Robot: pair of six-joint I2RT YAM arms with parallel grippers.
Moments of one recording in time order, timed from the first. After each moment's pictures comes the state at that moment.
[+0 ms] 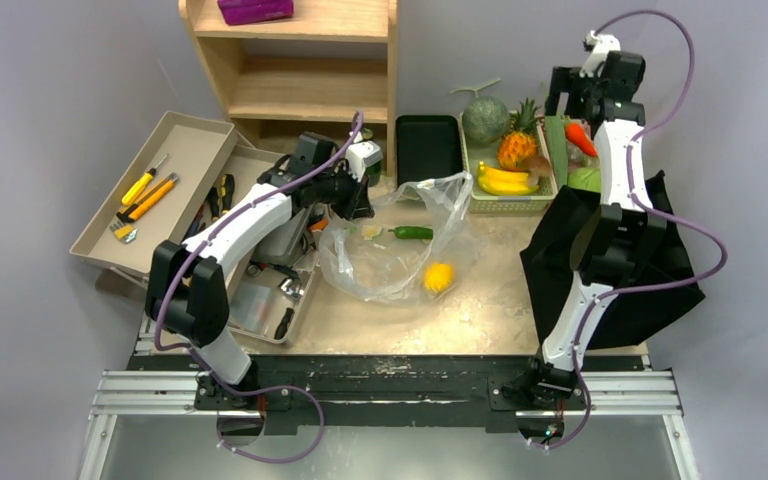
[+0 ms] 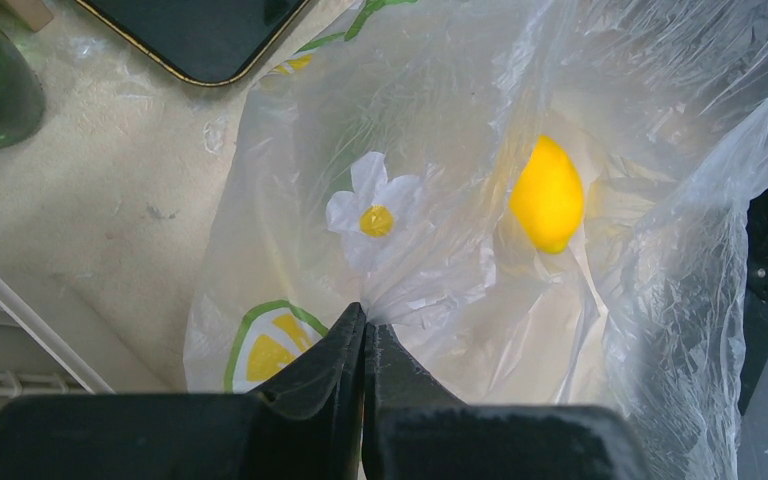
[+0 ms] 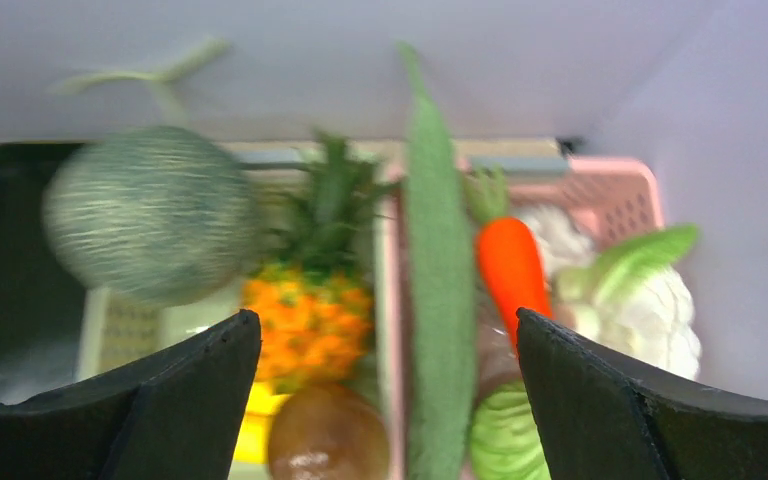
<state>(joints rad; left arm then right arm) -0.43 1.66 1.35 -0.45 0.57 0.11 -0.23 2.11 2.12 -0.50 -0.12 -0.08</state>
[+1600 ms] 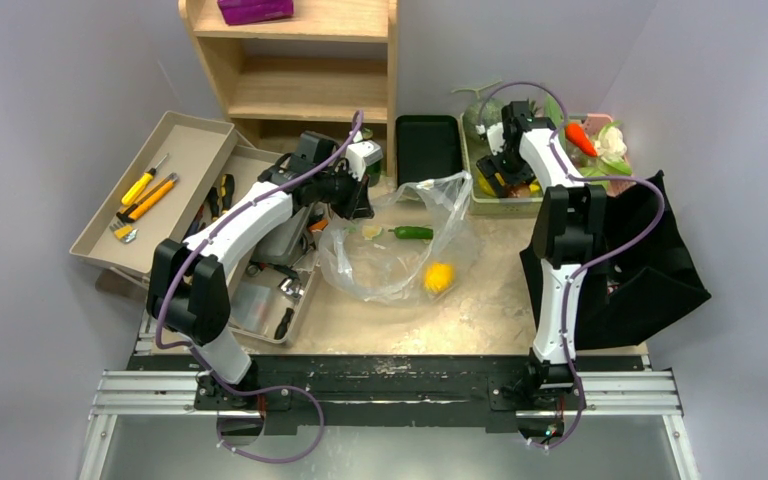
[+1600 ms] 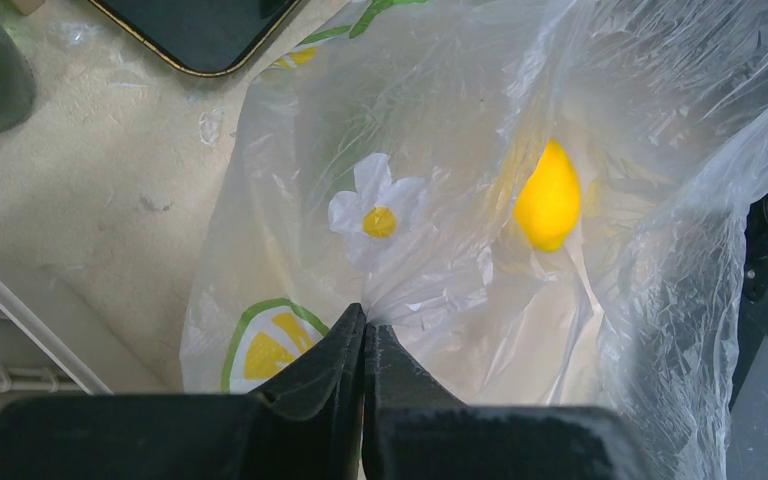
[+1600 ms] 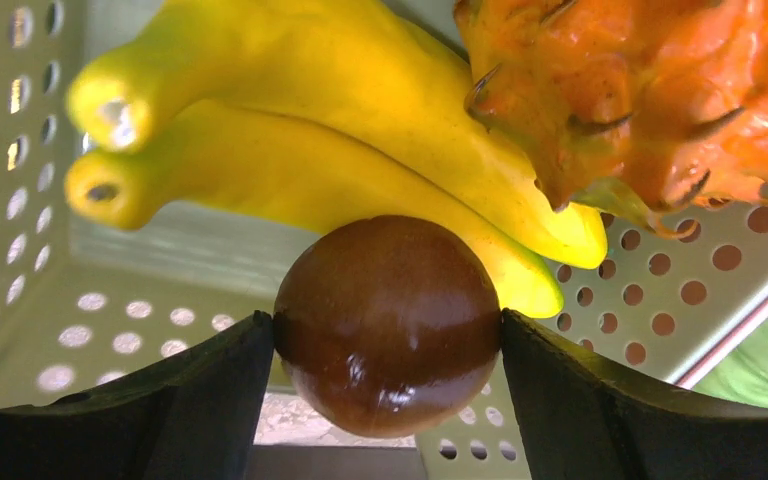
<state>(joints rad) -0.43 1.67 1.37 -0.48 0.57 0.09 0.06 2.26 2.04 -1.01 0.14 -0.43</state>
